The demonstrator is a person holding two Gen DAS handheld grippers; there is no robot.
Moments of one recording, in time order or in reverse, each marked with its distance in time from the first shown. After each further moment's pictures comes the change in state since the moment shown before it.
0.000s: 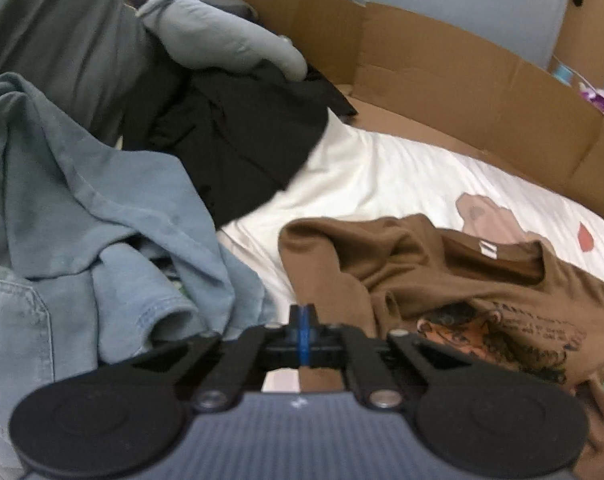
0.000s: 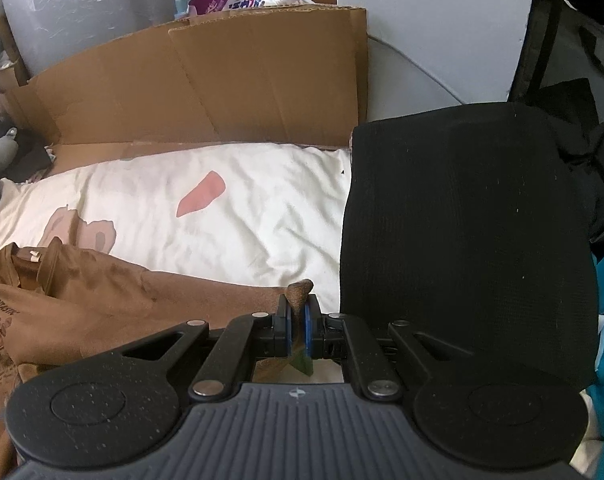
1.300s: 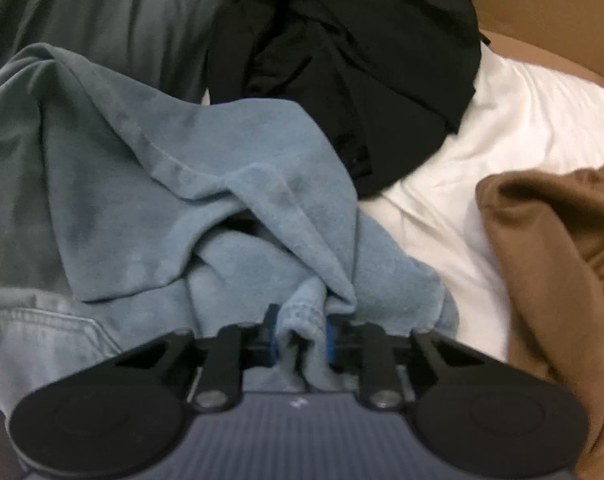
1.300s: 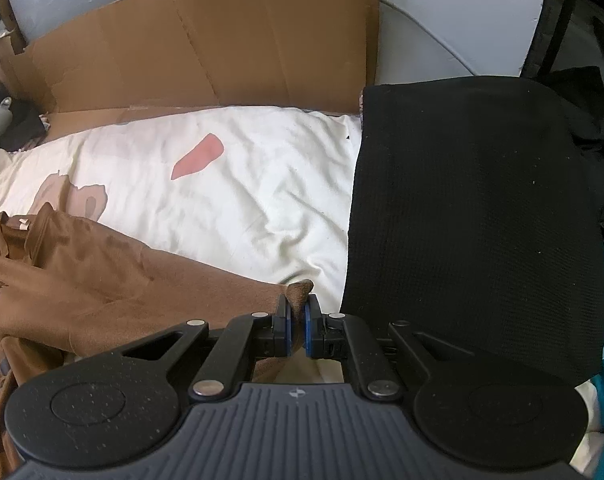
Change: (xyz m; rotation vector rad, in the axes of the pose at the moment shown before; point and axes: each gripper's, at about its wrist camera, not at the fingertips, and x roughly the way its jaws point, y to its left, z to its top) left arm 0.094 0.067 0.005 0.054 0.137 0.377; right arm 0.018 0.007 -0.013 -0.029 0.077 -0.014
